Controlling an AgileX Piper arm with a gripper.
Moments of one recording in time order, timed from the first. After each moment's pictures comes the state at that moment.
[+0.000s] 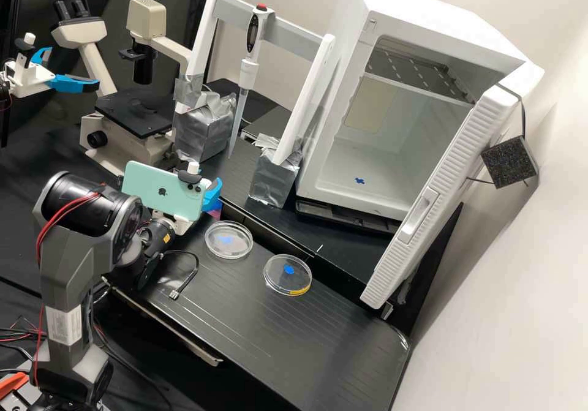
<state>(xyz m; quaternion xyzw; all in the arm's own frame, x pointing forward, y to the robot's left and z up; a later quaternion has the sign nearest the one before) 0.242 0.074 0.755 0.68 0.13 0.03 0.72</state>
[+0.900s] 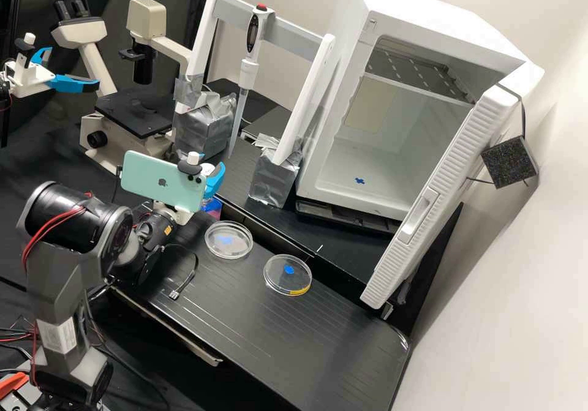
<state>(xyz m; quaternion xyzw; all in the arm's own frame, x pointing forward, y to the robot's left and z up) 0.238 0.093 0.776 0.69 0.12 0.09 0.71</state>
